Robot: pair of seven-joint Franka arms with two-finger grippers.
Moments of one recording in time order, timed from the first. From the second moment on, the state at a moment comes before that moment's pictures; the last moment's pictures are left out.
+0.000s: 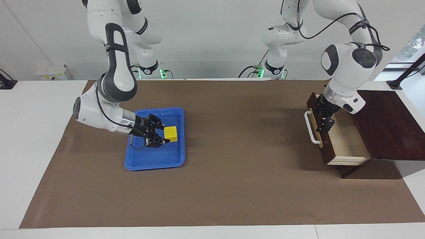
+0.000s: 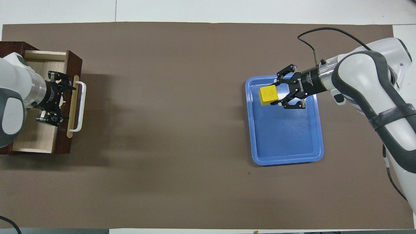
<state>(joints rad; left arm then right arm) 0.08 0.05 -0.15 -1.93 0.03 2.00 -1.38 -0.08 0.38 0.10 -1.76 0.74 1.88 1.16</state>
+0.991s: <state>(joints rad) 0.23 0.04 -0.16 -1.85 0.03 1.98 -1.07 -0.20 0.40 0.10 -1.86 0.64 1.78 0.97</state>
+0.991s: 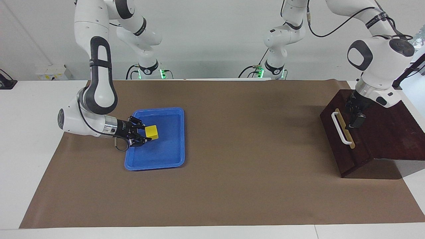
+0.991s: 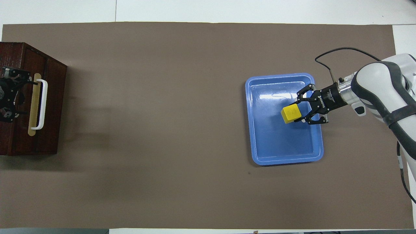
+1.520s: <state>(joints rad) -0.01 0.03 -0.17 -1.66 0.04 1.78 -0.85 -0.23 0.37 0.10 -1.99 0.66 1.80 0.91</state>
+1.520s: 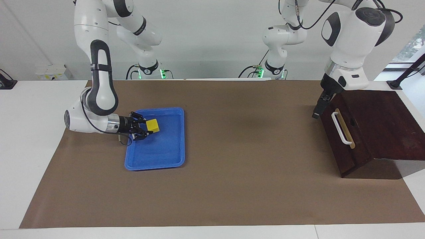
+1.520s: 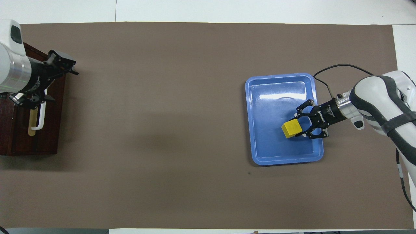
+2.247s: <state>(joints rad) 0.05 0.02 -0.13 -1.60 0.03 1.62 -0.04 -0.23 0.35 0.10 -2.05 0.71 1.91 0.91</state>
